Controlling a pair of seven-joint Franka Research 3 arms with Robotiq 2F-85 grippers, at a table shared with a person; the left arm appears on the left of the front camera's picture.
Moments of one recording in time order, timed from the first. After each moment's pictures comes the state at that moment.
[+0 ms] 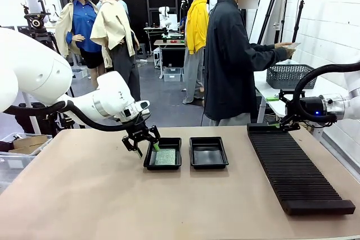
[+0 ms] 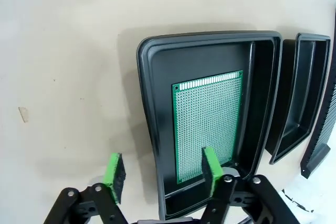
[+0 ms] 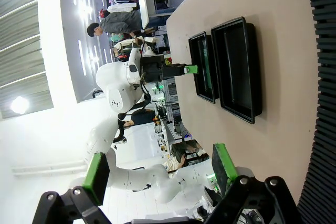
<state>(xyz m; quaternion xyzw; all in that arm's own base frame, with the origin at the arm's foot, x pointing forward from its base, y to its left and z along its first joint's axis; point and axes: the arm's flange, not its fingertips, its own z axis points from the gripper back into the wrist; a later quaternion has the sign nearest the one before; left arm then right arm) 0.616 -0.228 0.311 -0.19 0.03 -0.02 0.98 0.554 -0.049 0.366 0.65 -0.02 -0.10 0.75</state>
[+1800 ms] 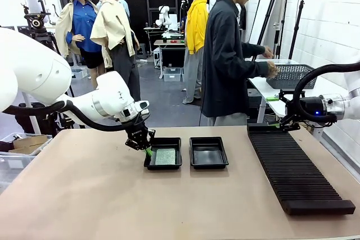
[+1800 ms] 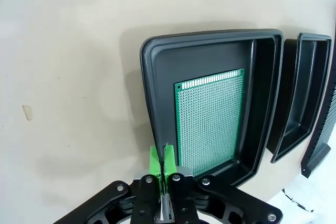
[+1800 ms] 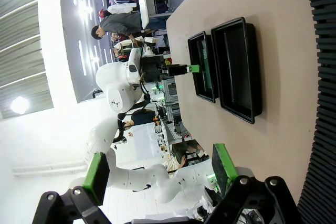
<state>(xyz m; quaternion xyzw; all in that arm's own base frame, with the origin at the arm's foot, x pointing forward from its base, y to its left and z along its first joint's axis) 0.616 -0.222 0.313 -0.19 0.03 -0.01 0.98 0.554 -0.049 0.366 0.65 -0.02 -0.10 0.75</state>
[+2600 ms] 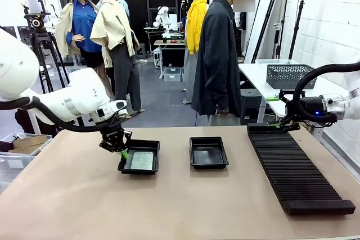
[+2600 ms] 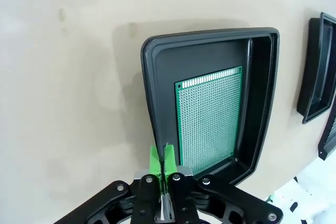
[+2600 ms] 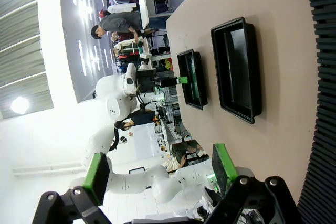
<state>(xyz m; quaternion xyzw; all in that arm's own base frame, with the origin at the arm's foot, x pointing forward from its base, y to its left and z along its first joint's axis) 0.570 -0.141 0.334 -0.16 0.02 0.00 0.99 0.554 -0.049 0.366 0.65 -0.02 -0.10 0.75</state>
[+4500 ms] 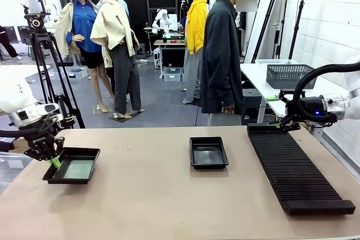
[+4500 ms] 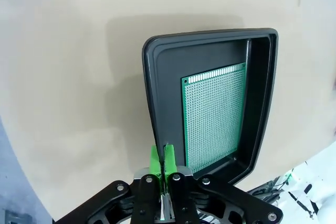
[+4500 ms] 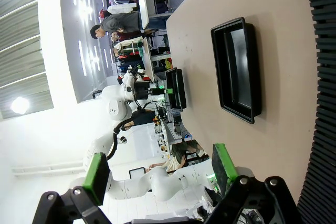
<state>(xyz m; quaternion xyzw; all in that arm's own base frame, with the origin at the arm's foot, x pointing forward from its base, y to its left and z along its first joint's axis) 0.506 0.068 0.354 -0.13 0.05 0.06 0.99 0.554 -0.050 0.366 0.65 -0.02 -0.10 0.75</state>
